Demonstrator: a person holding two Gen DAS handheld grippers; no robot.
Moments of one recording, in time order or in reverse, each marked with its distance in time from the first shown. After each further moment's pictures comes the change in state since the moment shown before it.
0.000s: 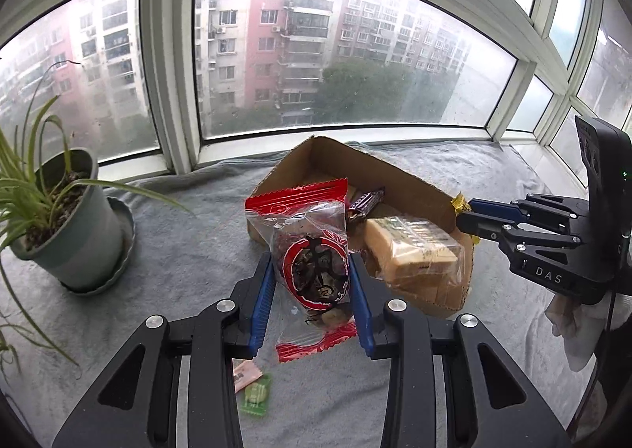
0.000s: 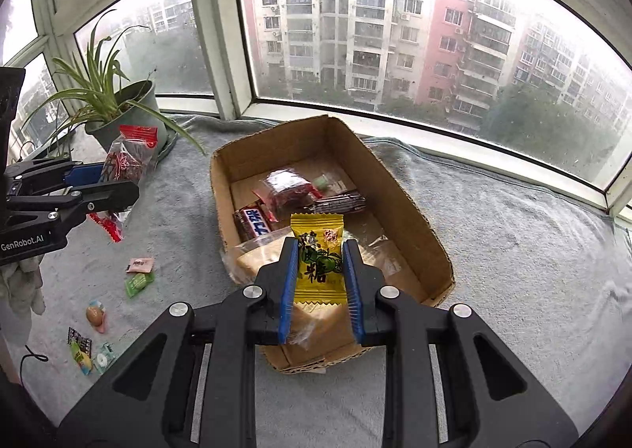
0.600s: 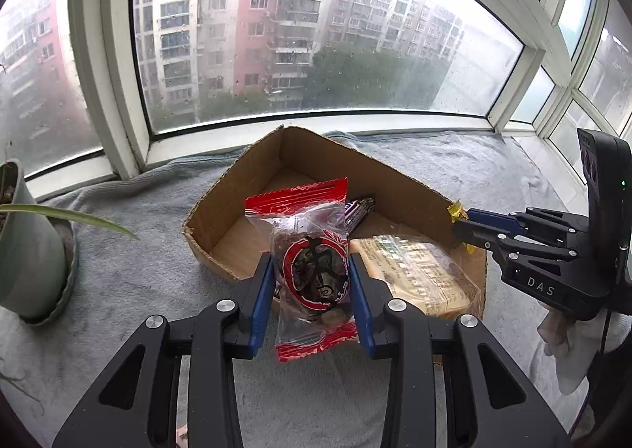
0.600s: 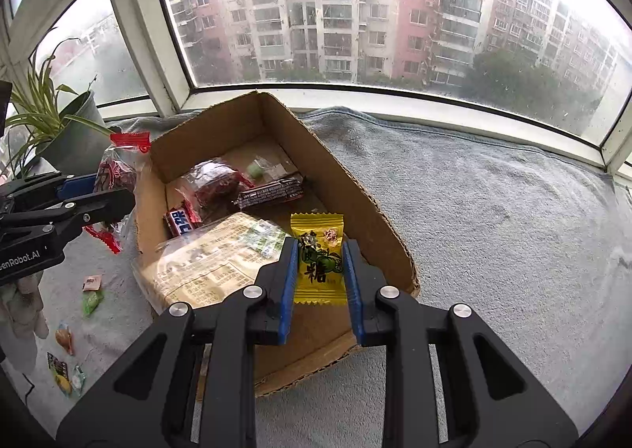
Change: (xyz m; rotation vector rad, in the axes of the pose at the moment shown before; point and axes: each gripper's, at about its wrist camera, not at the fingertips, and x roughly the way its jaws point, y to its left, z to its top) left arm 0.068 -0.020 0.023 -0.004 0.066 -0.039; right arm 0.047 -0.052 -0.010 0.119 0.062 -0.045
